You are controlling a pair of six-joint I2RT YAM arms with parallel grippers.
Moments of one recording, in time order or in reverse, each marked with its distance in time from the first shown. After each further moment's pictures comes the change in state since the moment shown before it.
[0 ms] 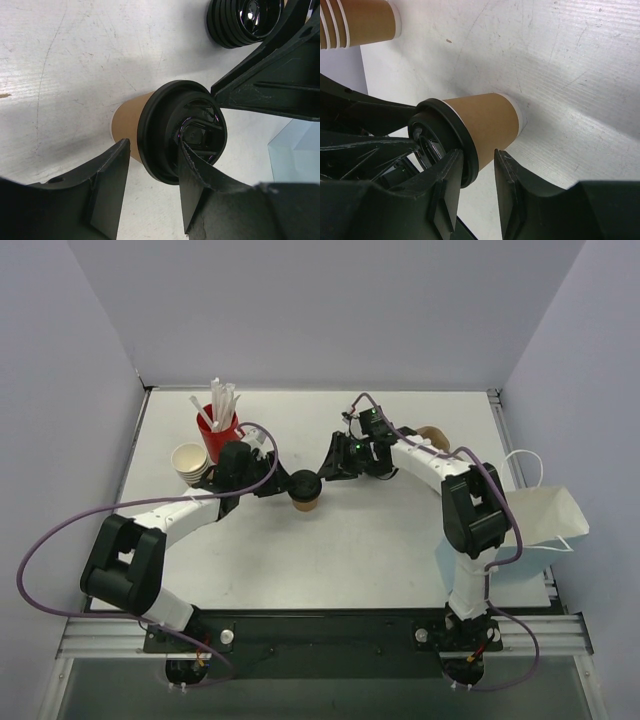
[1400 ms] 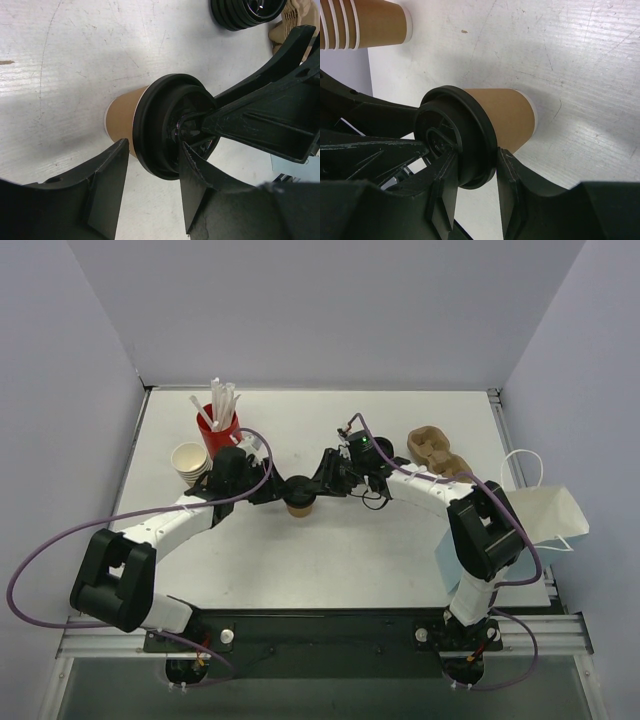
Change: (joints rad) left arm 0.001 -0.096 -0.050 -0.072 0.008 -0.004; right arm 0.142 -0.173 -0.300 0.297 0.189 0.208
